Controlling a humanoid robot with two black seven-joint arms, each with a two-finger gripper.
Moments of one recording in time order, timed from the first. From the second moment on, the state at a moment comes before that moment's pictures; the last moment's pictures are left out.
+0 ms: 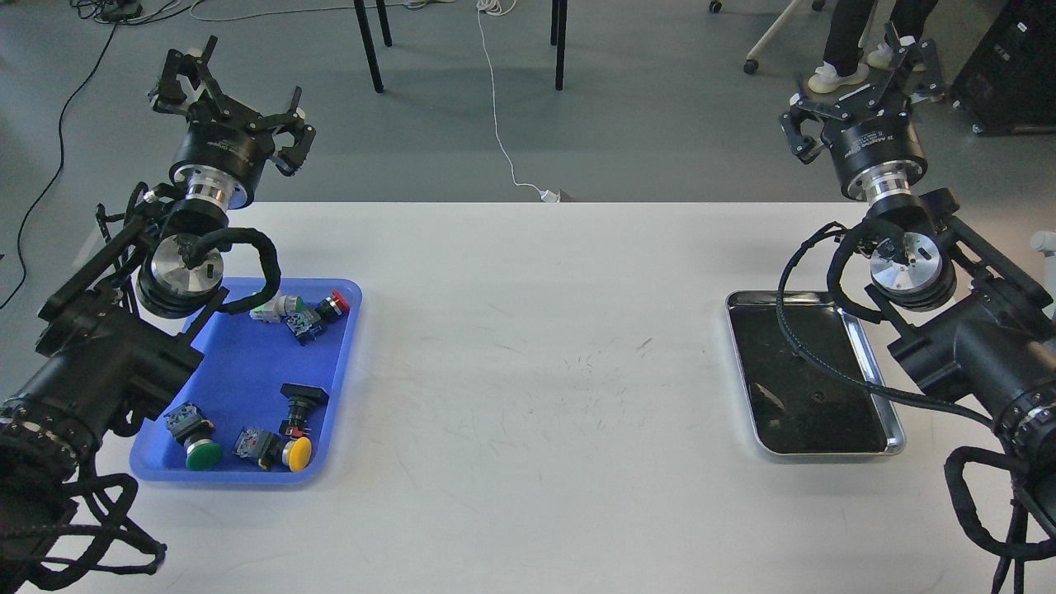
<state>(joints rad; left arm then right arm) -0.75 0.27 -1.00 -0.75 -0.10 -0.24 -0.31 0.84 -0.25 0.88 0.57 0.12 0.35 0.38</state>
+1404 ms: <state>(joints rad) -0.78 0.38 -0.94 -0.75 -0.10 -0.31 -0.27 1.73 -0.34 -0.69 0.88 -0.38 0.29 0.37</state>
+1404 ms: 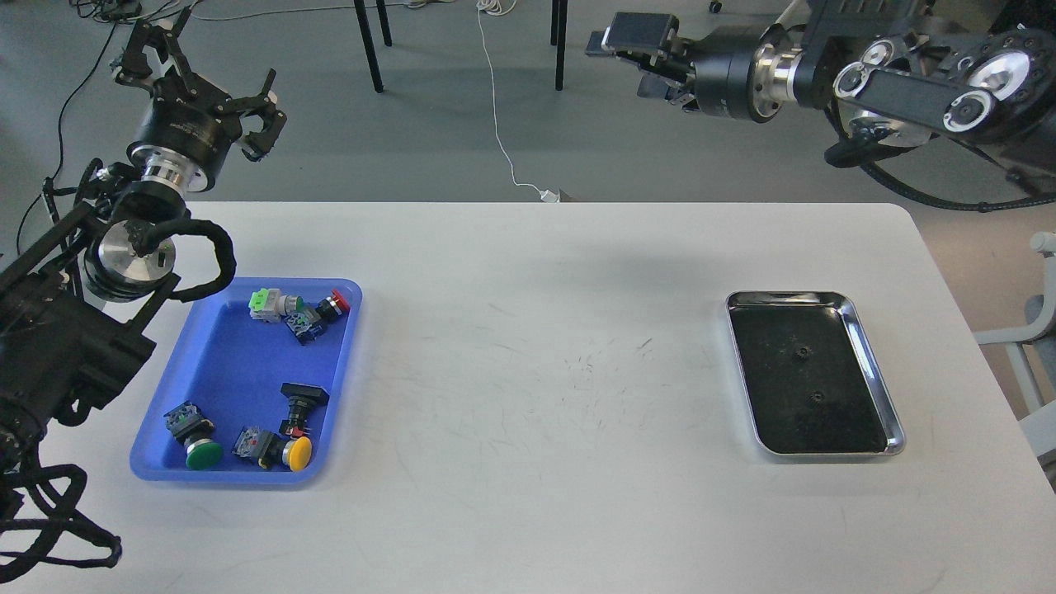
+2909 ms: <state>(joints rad) -0.77 0.38 -0.94 -0.75 -0.10 -0.30 -0.27 1.54 -0.48 -1.20 1.14 -0.98 0.09 0.33</state>
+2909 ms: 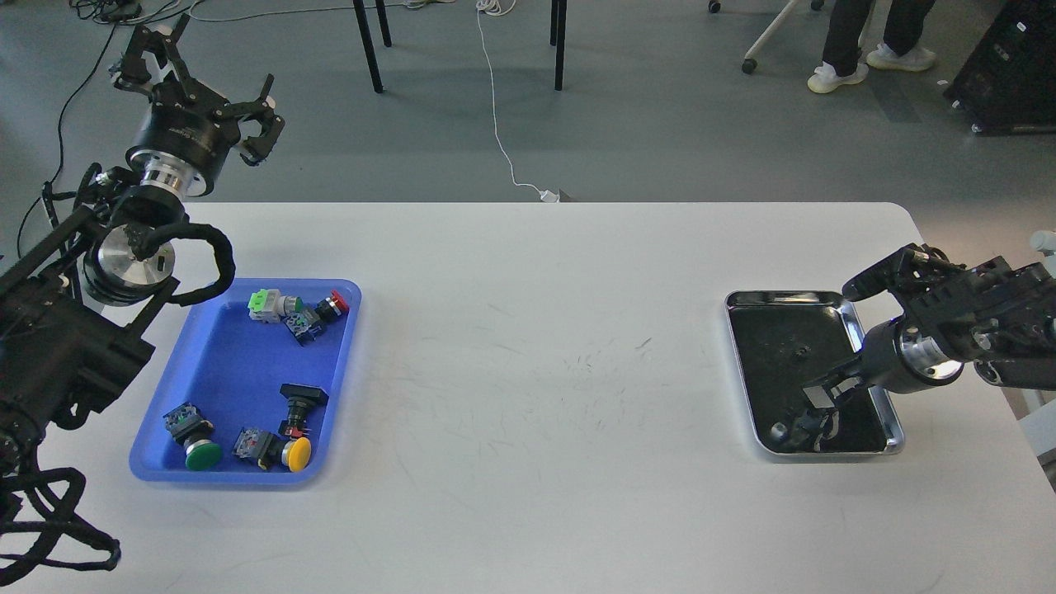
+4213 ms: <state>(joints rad) -0.78 0.42 -0.94 -0.75 -0.10 -0.30 -0.27 1.66 -0.48 -1.07 1.22 -0.97 0.07 0.34</state>
